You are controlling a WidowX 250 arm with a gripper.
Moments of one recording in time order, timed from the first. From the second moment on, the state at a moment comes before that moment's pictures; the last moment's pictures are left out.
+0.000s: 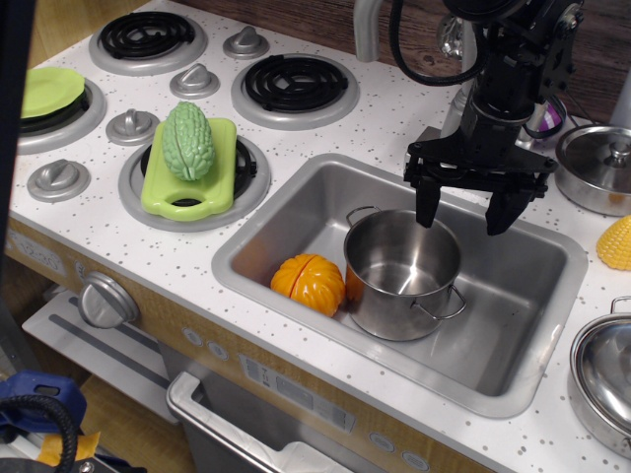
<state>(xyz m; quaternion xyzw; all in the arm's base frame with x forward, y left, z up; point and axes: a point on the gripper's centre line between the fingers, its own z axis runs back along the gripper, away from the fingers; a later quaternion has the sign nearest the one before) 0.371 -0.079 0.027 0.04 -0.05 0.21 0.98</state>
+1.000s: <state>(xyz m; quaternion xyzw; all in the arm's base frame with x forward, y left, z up) 0.355 -0.080 -0.021 0.01 -0.06 0.22 0.97</state>
